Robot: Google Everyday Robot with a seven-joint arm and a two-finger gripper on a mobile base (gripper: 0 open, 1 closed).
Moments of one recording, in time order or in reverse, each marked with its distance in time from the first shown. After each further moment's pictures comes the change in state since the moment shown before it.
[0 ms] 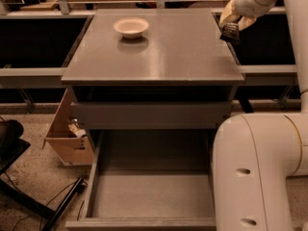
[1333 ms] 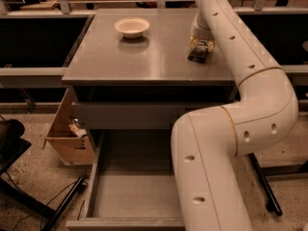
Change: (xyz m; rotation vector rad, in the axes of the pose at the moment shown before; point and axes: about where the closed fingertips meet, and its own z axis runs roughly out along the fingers) arm 0.031 0.031 0.139 0.276 0.128 0.096
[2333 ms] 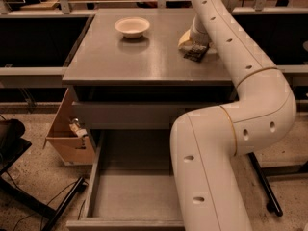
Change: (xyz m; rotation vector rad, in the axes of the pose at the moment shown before) arm 0.002 -0.001 0.021 0.001 0.002 0.000
